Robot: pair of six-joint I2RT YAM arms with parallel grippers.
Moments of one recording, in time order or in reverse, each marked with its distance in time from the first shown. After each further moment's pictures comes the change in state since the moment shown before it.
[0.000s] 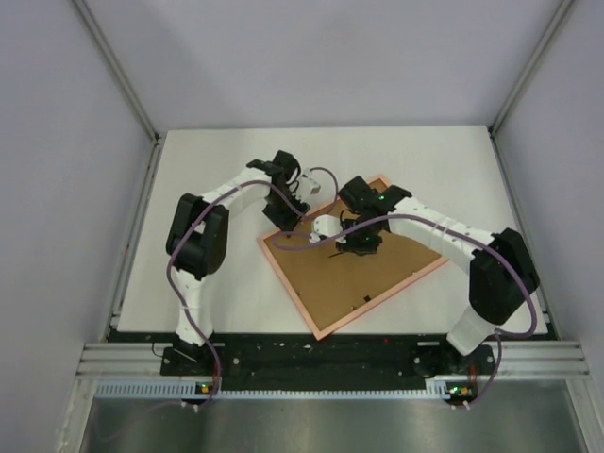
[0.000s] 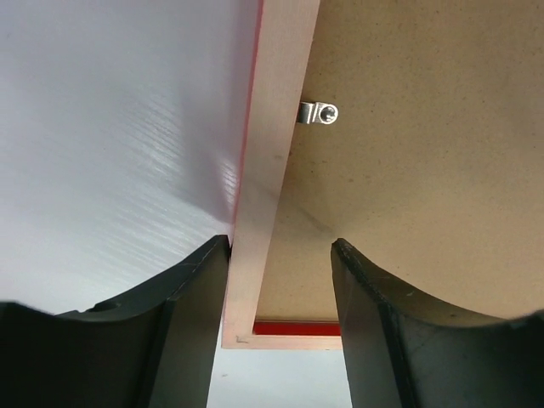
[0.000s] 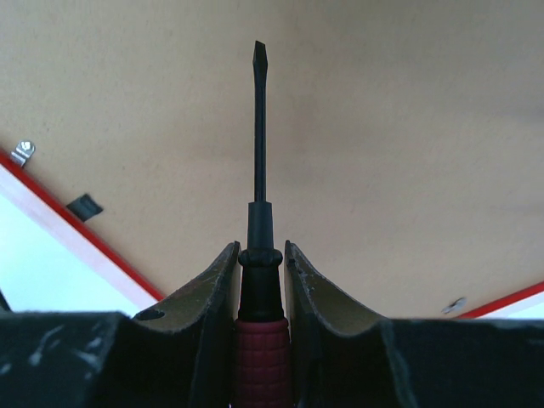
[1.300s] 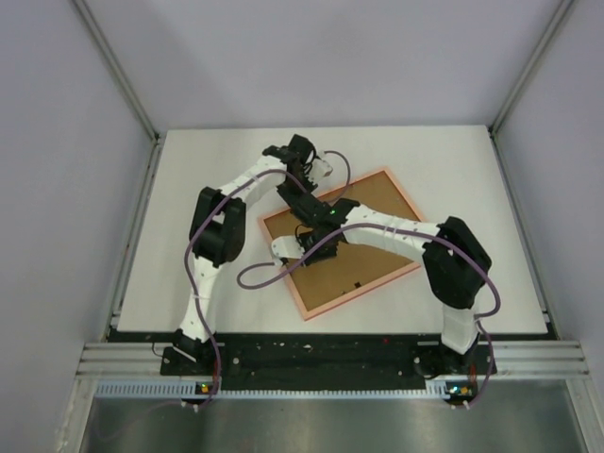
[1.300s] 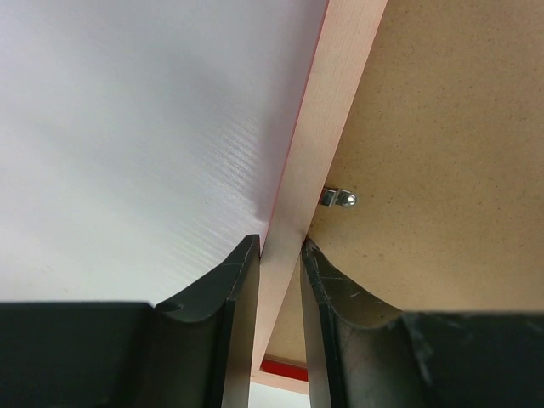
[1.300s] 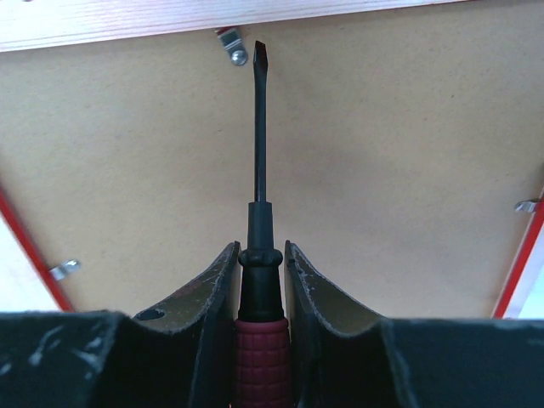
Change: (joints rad) left arm -0.026 0.224 0.354 -0.007 -0.168 0.060; right arm 0.227 0.247 0.185 0.112 -0.005 -0.121
